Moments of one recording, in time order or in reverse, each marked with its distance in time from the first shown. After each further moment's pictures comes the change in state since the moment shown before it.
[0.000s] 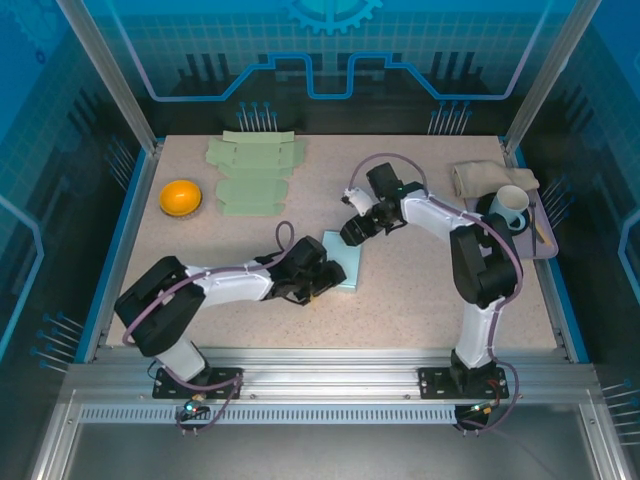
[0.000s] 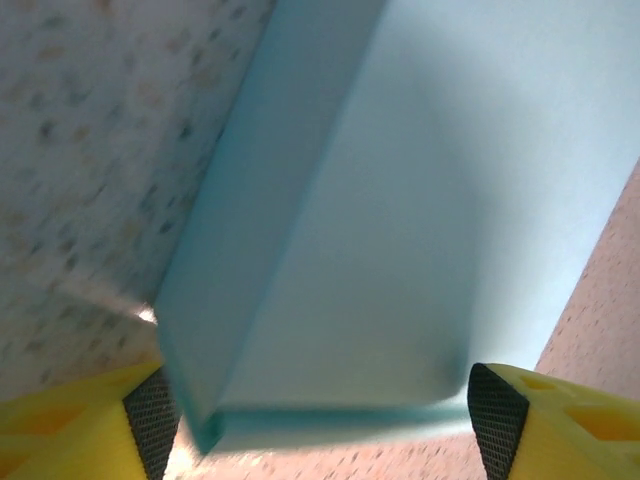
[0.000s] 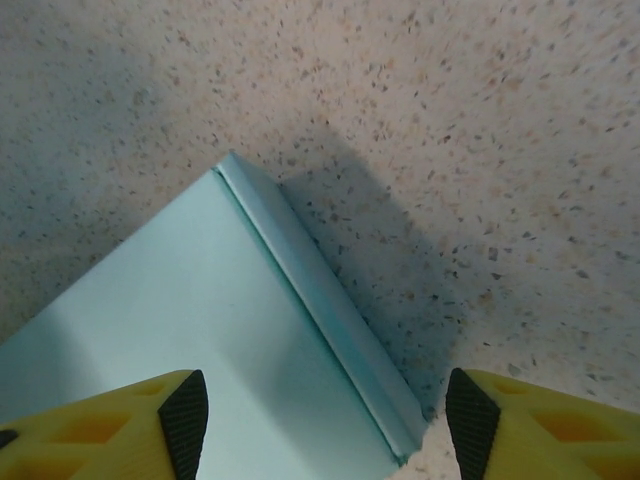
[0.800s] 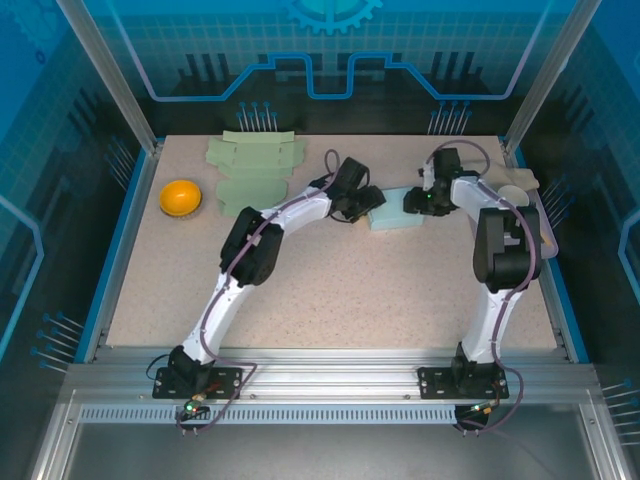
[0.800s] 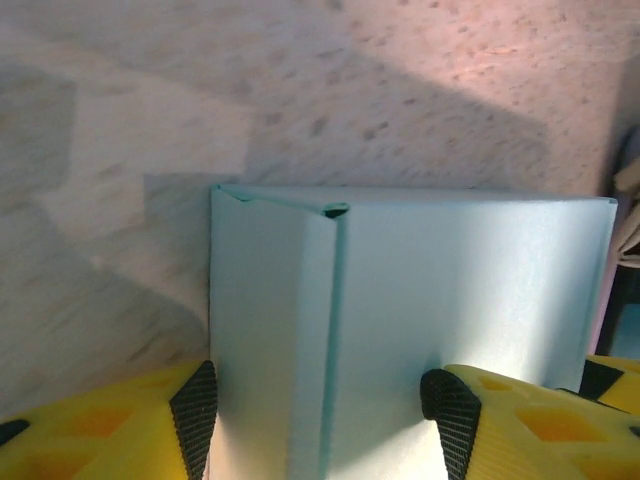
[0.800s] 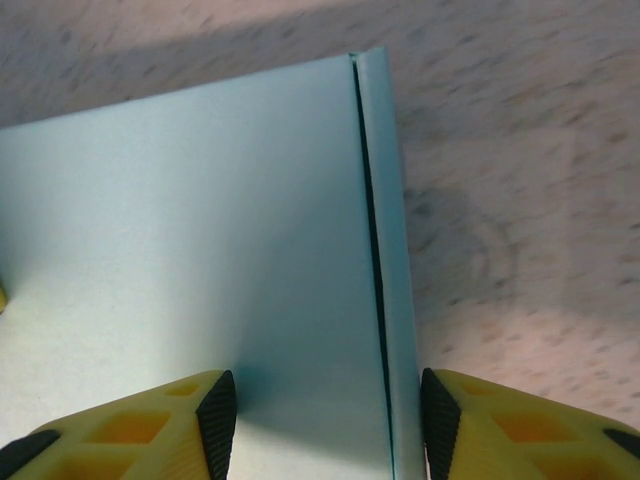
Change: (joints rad) left arm 0.173 0.893 1.318 -0.304 0.120 0.196; right arm -0.377 0.076 0.083 0.019 0.204 0.354
